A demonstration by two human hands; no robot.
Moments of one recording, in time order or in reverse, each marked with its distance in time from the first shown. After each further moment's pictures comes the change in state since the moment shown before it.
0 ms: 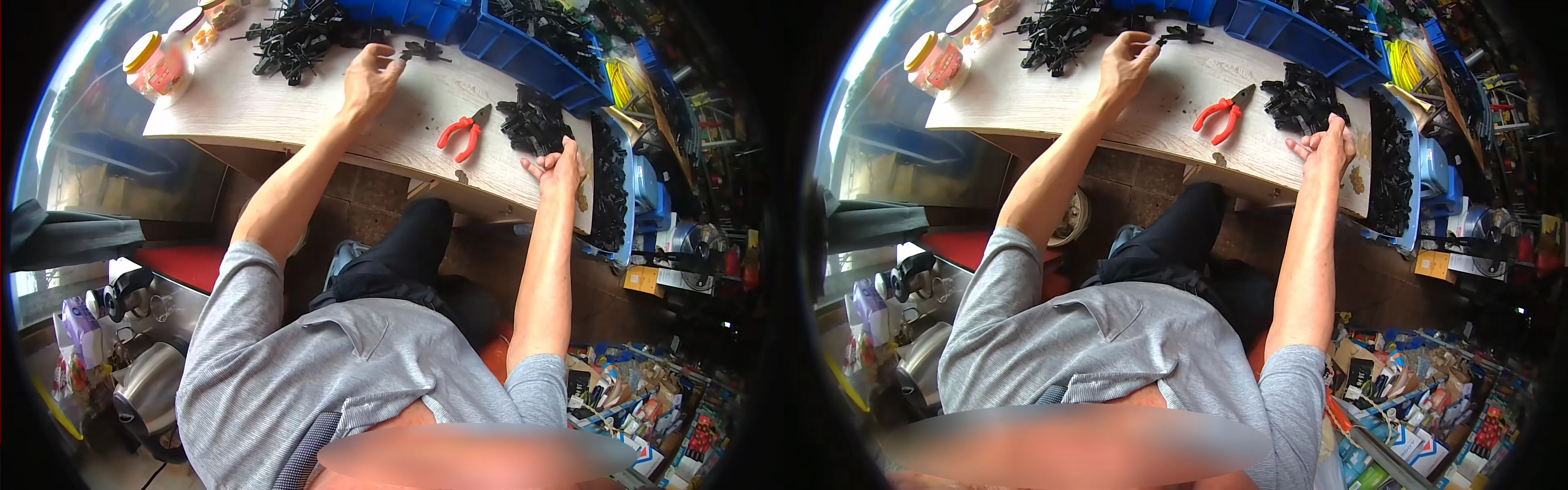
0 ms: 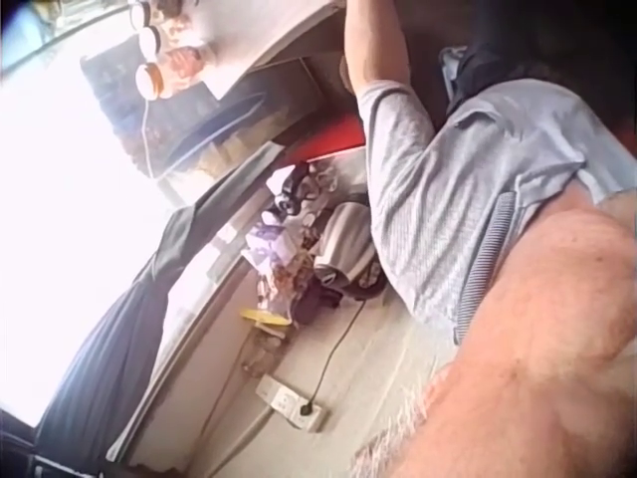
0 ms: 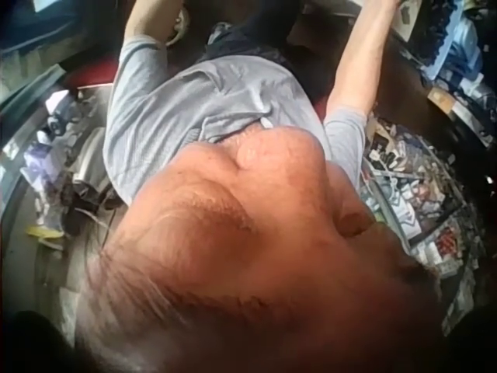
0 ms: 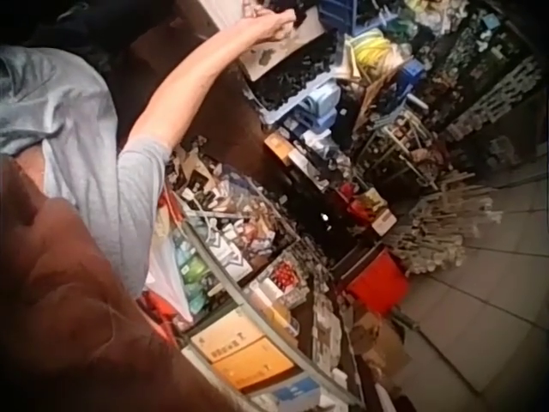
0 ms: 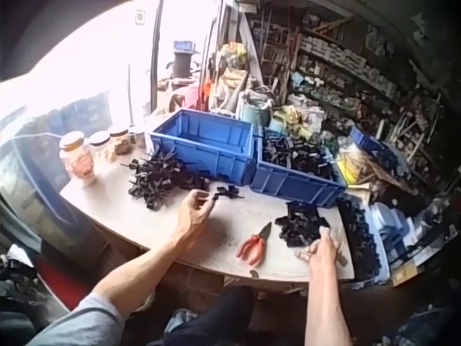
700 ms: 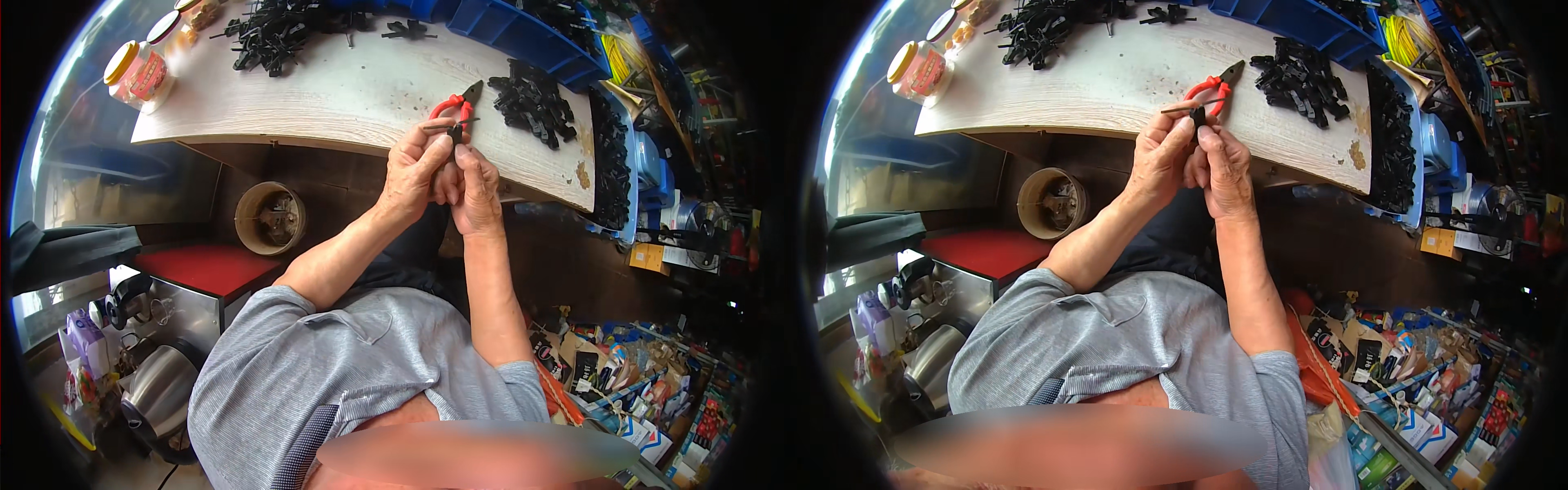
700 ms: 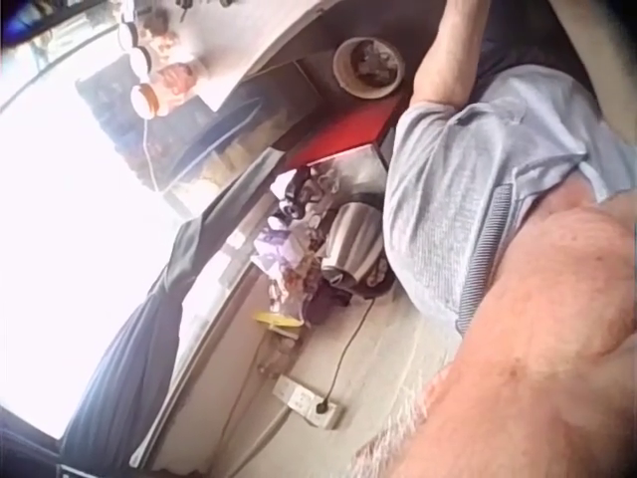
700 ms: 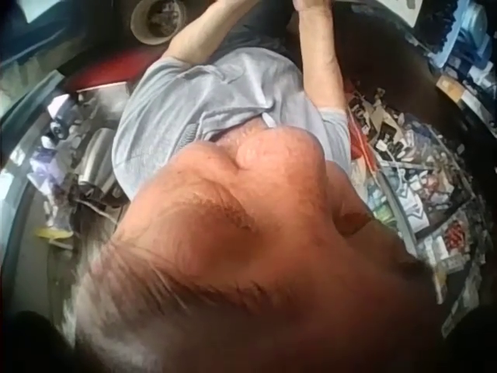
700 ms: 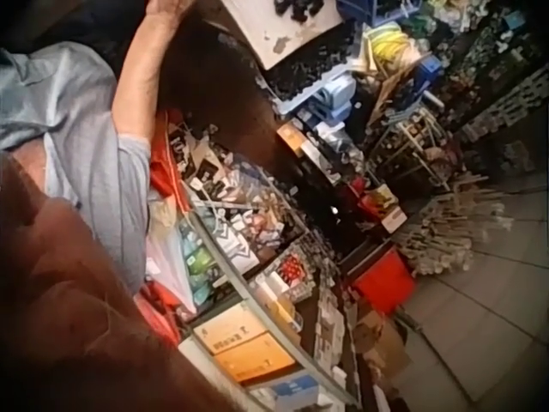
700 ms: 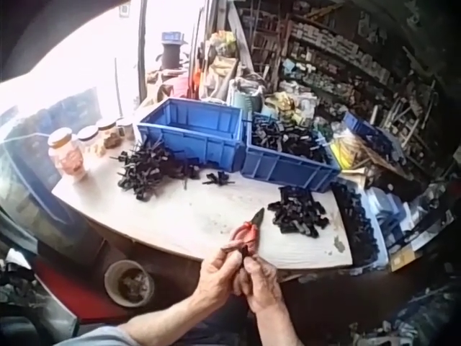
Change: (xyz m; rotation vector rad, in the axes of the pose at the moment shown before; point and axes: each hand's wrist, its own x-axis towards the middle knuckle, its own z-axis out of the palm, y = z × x) left_hand -0.166 0.081 0.045 -1.233 -0.353 -0.497; right_hand -0.116 0.075 0.002 0.078 -0.819 0.033
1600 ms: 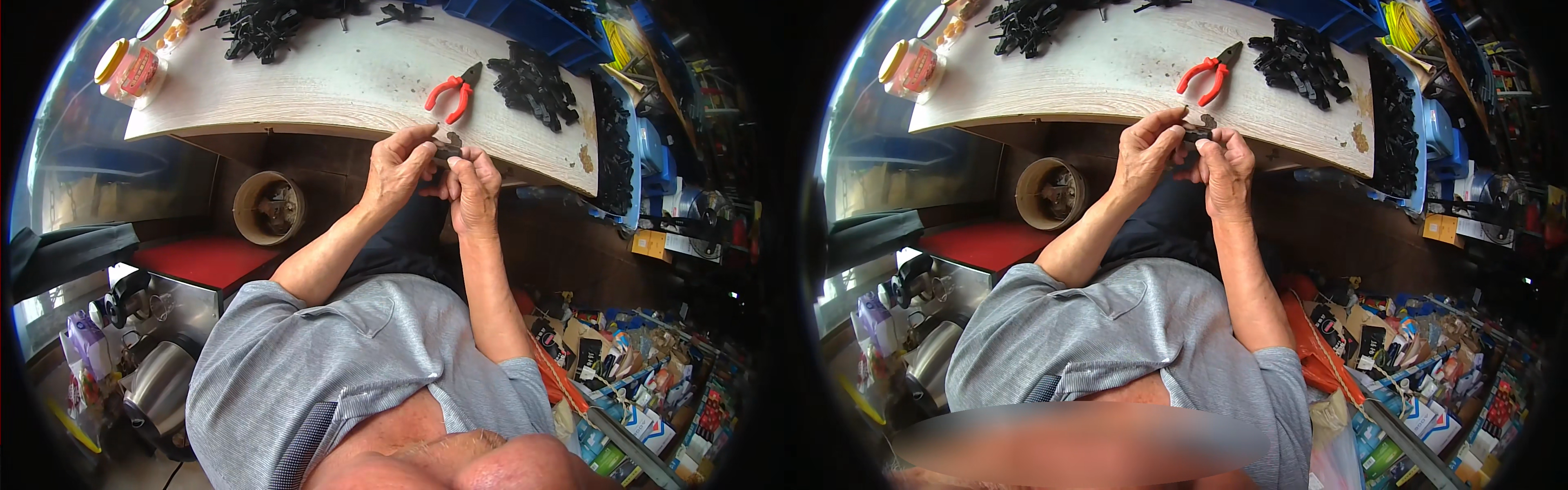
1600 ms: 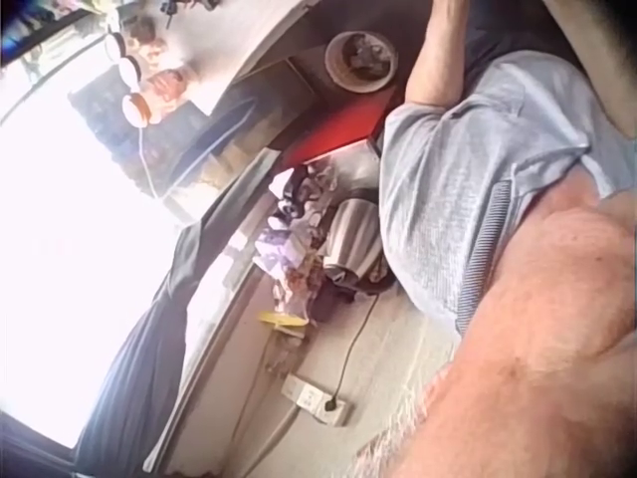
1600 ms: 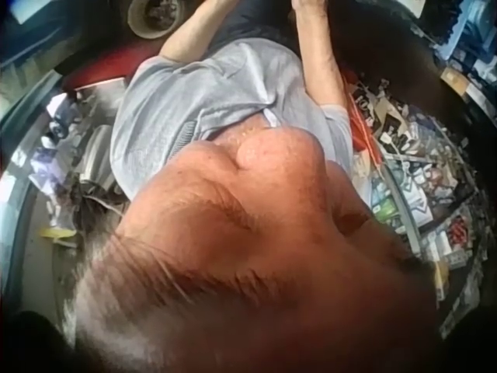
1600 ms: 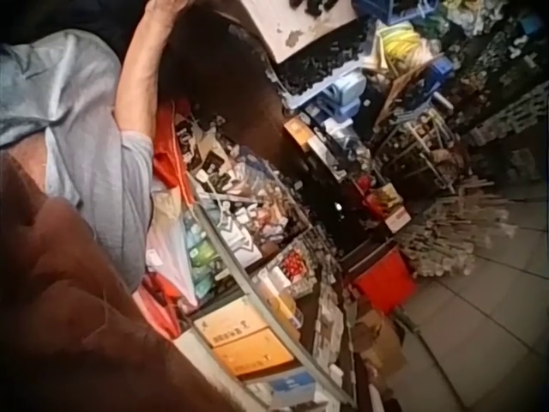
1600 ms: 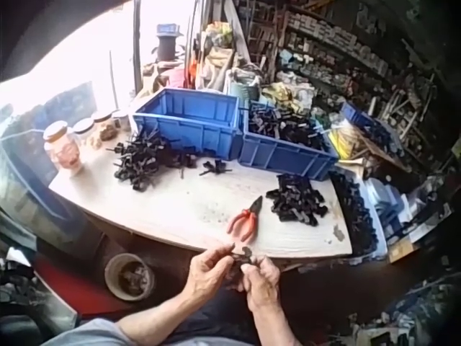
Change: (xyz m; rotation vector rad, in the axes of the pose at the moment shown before) left_hand -0.019 -0.019 -0.036 0.450 0.149 -0.069; right_hand -0.025 0.032 -0.018 0.019 0.235 0.026
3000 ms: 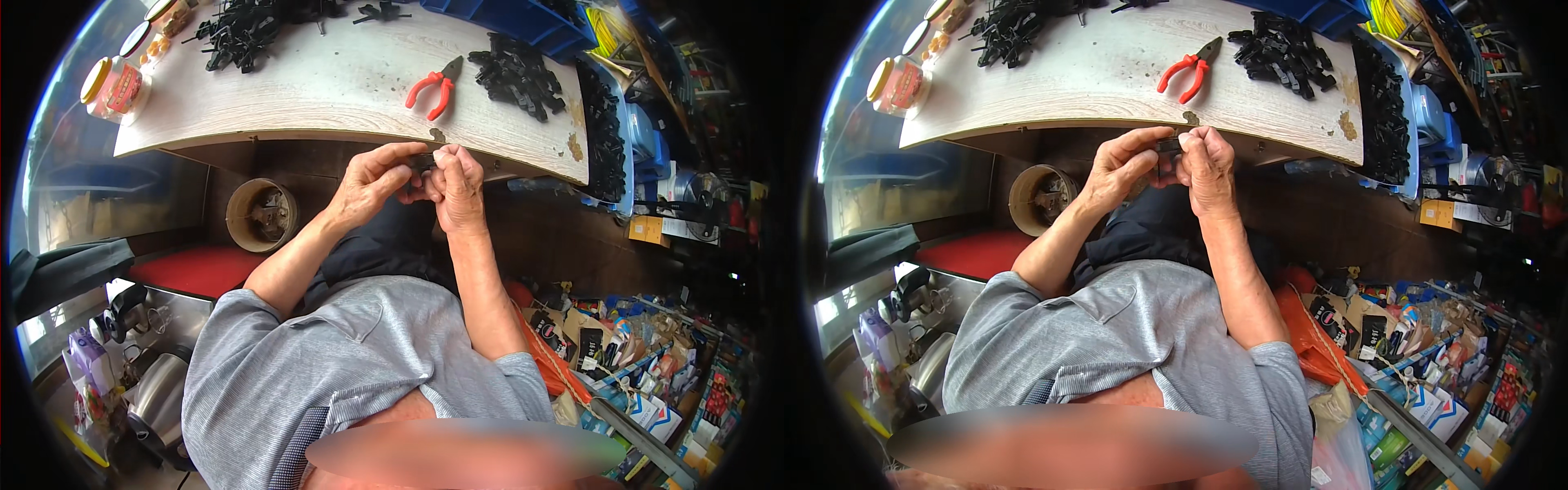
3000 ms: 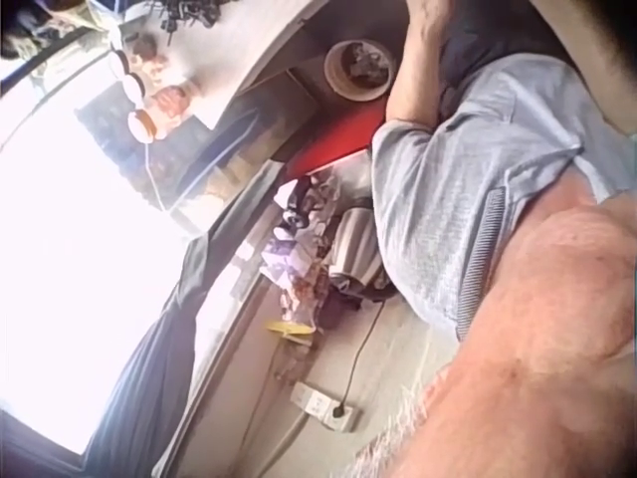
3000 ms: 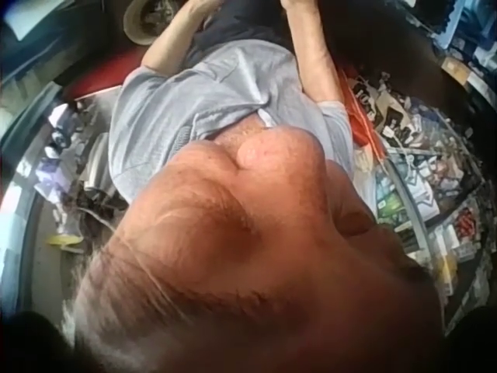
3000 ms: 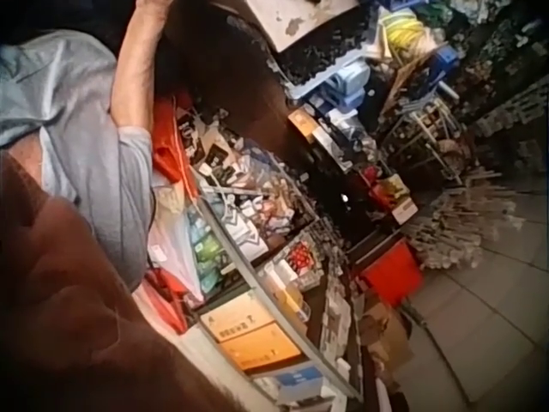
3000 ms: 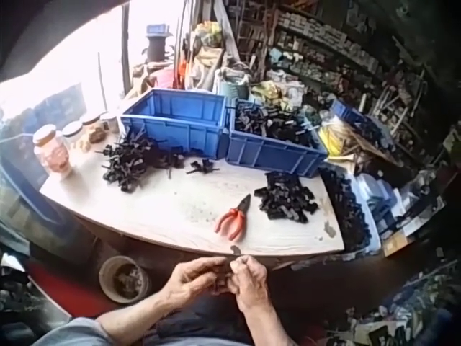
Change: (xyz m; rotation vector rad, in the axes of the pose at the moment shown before) left_hand -0.018 0.008 -0.012 -0.037 -0.331 -0.106; right_hand -0.005 -0.014 -0.005 0.046 -0.016 0.091
